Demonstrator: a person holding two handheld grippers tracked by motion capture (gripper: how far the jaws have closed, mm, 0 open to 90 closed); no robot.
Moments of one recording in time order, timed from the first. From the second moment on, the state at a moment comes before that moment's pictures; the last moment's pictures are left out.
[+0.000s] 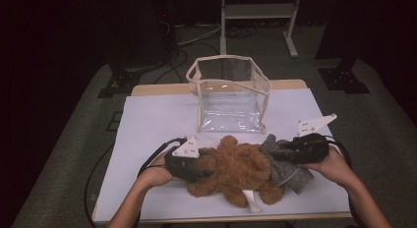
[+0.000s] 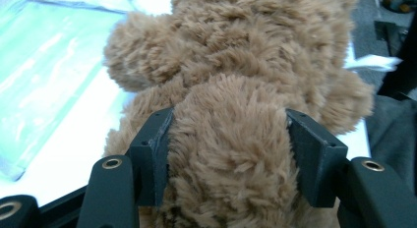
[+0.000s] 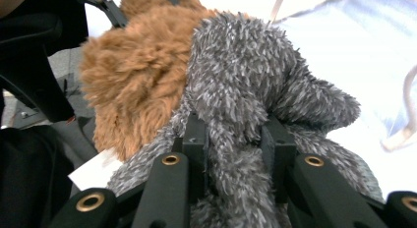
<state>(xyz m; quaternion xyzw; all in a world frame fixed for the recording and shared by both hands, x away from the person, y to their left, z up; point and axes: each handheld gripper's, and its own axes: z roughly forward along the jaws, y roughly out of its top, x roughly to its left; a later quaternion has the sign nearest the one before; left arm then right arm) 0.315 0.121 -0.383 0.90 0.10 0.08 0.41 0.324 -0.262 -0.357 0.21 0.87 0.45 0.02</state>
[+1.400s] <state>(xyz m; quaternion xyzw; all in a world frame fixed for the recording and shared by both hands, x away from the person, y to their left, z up) 0.339 0.102 -0.376 0.89 0.14 0.09 0.41 0.299 -0.266 -0.337 0.18 0.85 0.49 0.04</state>
